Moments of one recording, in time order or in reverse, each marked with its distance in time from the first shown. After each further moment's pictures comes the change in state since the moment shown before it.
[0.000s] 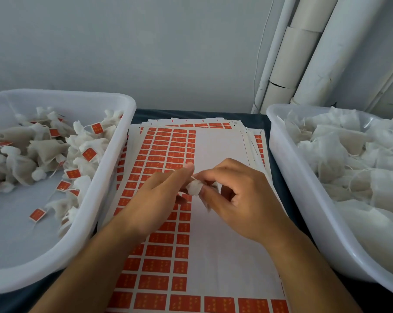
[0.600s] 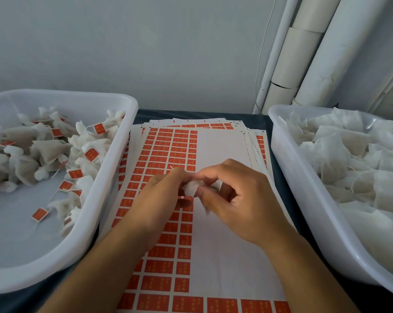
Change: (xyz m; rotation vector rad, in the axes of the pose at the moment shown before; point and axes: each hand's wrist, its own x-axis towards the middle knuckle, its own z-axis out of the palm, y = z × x) left_hand -0.011 -0.003 0.003 -0.232 0.020 -0.072; right_hand -0.001 -0.008 0.001 0.072 0.067 -0.021
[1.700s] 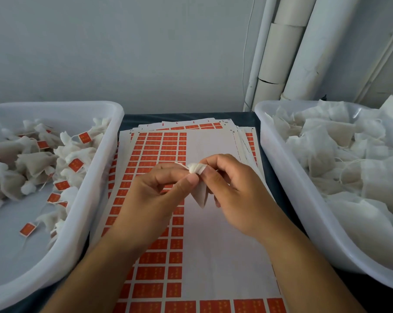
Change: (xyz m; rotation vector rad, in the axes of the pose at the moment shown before) left_hand -0.008 0.003 0.001 -0.005 -0.122 0.506; right_hand 0.007 -0.006 -0.013 0.295 -0.087 0.363
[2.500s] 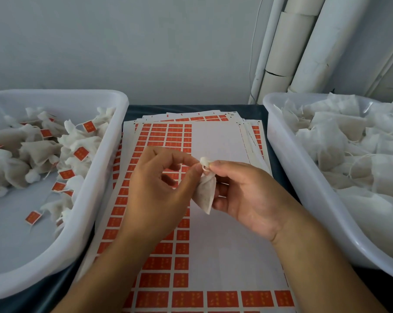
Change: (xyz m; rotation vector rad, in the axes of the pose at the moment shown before) left_hand 0.000 -0.003 0.008 0.380 0.308 0.205; right_hand 0.003 0.008 0.002 0.762 -0.173 0.432
